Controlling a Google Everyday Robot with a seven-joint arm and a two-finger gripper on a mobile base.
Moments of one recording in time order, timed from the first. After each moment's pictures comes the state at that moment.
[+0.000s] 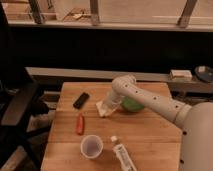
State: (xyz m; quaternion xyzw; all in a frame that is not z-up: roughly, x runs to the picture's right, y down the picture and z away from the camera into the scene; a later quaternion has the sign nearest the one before) arm 0.009 0.126 0.875 -0.27 -0.25 -0.15 0.92
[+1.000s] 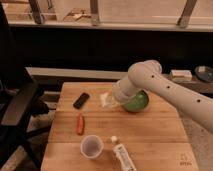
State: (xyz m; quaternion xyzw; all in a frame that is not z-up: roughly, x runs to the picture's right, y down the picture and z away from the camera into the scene) arm 0.035 0.061 0.670 -0.19 -0.27 -0.13 0.93
